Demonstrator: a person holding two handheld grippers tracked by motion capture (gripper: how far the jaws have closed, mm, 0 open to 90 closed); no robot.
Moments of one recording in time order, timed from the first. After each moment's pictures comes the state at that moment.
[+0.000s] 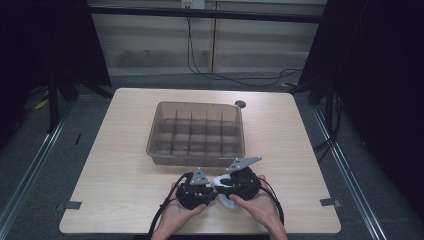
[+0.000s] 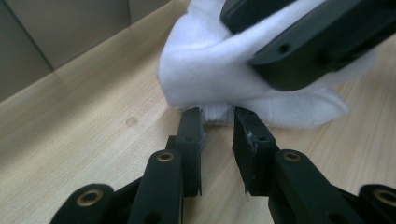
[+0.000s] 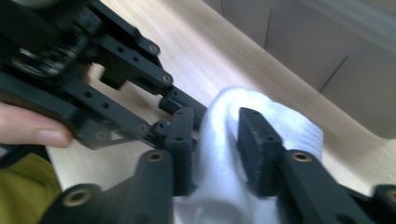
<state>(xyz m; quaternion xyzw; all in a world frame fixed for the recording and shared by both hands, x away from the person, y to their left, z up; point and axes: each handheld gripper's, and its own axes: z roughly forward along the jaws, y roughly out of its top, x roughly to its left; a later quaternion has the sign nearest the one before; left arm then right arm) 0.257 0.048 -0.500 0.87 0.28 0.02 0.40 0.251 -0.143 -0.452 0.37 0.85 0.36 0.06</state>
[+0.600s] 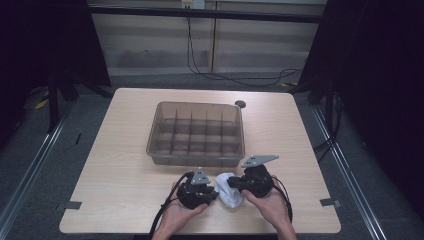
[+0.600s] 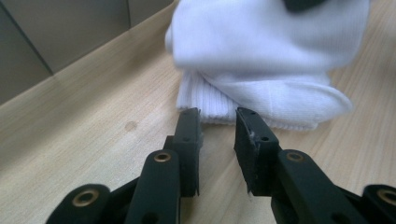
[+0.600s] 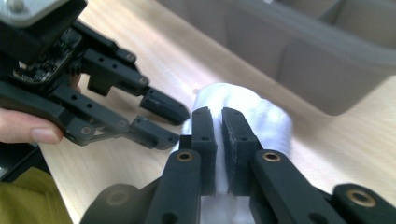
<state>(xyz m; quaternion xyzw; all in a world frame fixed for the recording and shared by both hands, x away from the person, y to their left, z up) 0.257 0.044 -0.500 0.87 0.28 0.03 0.40 0.249 -0.173 -0.446 0.41 0.83 0.38 0.06</state>
